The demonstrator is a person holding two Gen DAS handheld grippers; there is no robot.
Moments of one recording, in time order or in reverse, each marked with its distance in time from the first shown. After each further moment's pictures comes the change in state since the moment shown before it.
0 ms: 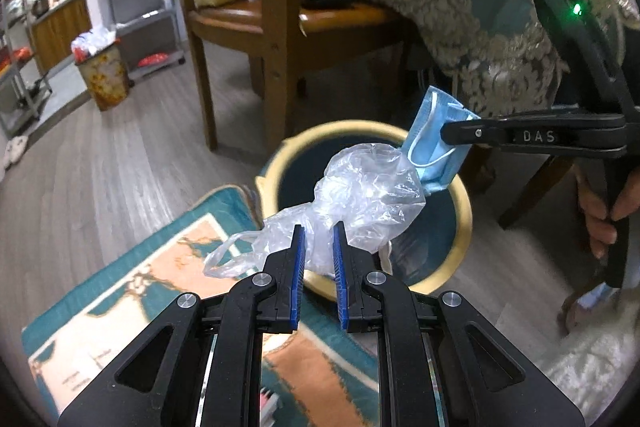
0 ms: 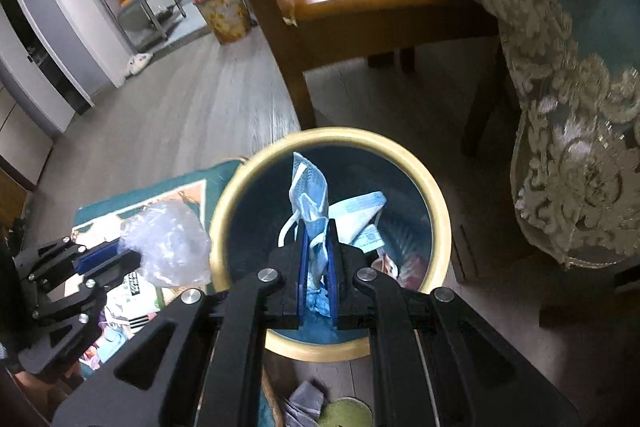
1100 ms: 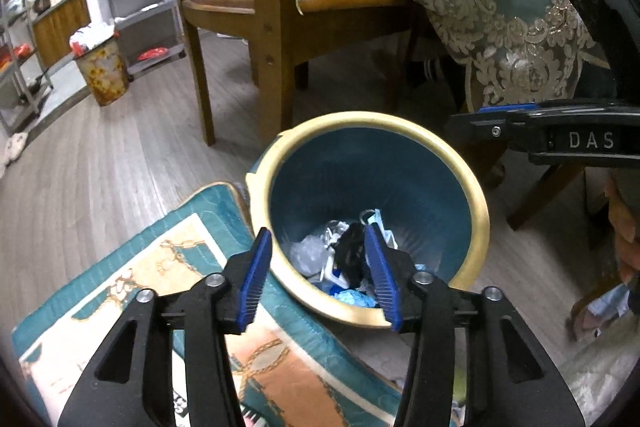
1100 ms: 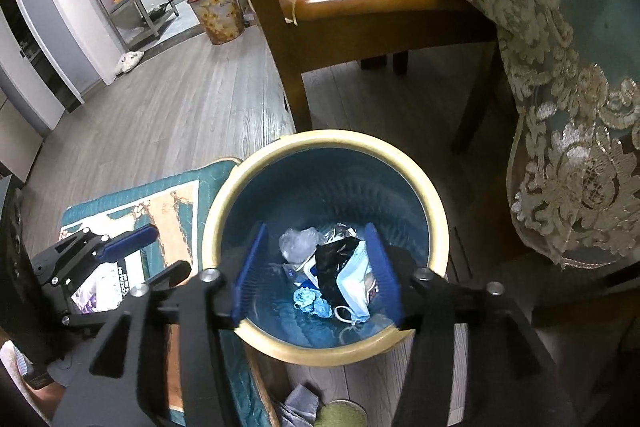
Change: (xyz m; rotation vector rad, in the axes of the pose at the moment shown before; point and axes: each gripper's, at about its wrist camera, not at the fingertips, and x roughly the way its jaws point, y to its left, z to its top) left arm 0.025 -0.002 -0.001 -0.009 0.002 0.027; right arm -0.010 0.017 -0.005 -0.018 -0.029 -0.050
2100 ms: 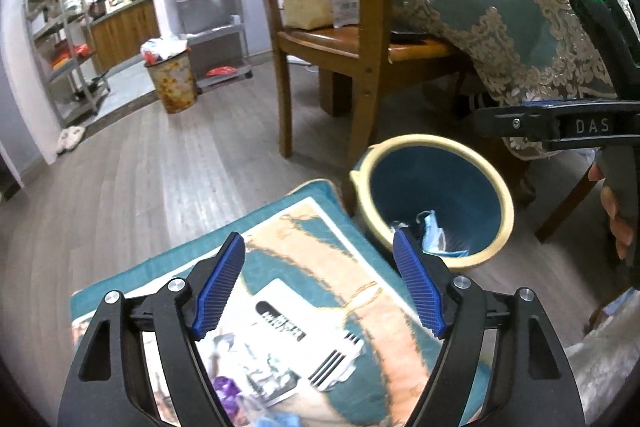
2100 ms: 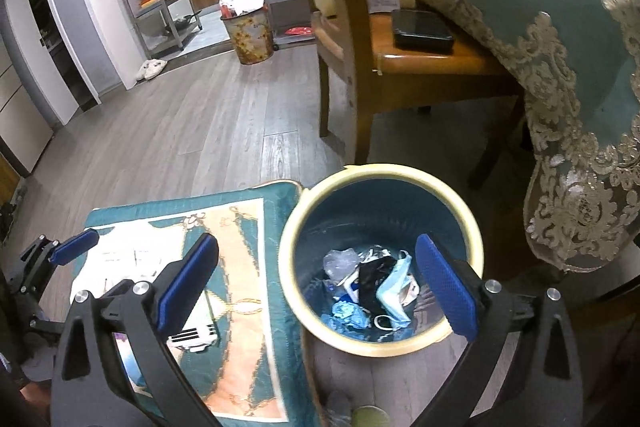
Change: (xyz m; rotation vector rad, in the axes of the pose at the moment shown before) left arm -0.119 0.065 -0.045 -0.068 -0.098 0.173; right arm -0.046 0.089 -0.003 -0.078 -0.090 0.012
